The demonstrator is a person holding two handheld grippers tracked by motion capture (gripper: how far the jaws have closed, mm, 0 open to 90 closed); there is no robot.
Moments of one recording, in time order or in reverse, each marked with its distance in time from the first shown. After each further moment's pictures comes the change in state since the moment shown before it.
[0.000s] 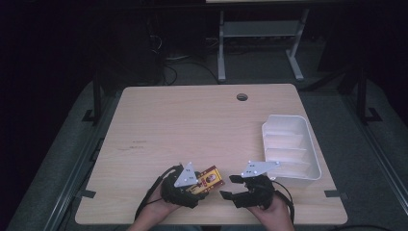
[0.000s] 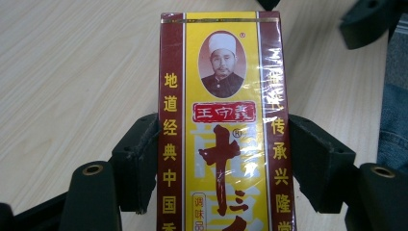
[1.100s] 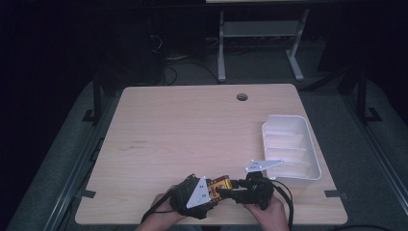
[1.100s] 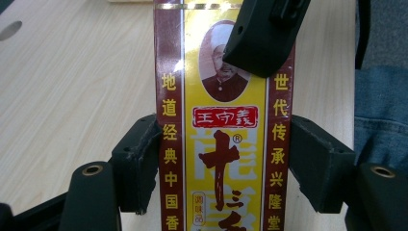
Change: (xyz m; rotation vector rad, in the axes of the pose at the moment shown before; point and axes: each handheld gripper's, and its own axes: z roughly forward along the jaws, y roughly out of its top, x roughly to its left) left arm -0.035 0.011 0.007 -0.017 0.034 0.209; right arm -0.009 -0.007 0.005 -0.057 0.150 0.210
